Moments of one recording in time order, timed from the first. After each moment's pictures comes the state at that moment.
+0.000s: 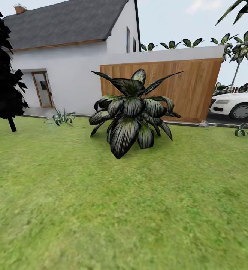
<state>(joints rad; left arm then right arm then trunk) 0.00 0.00 0.00 0.00 0.00 0.00 0.00 0.00 0.00 0.00 0.00 0.00 0.00 0.00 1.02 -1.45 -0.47</state>
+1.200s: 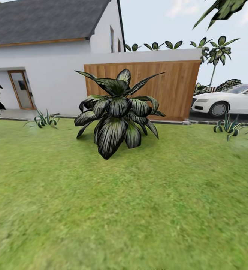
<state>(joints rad) -0.01 0.01 0.00 -0.01 0.00 -0.07 0.00 0.00 0.02 -0.01 0.00 0.00 0.00 0.00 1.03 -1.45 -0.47</state>
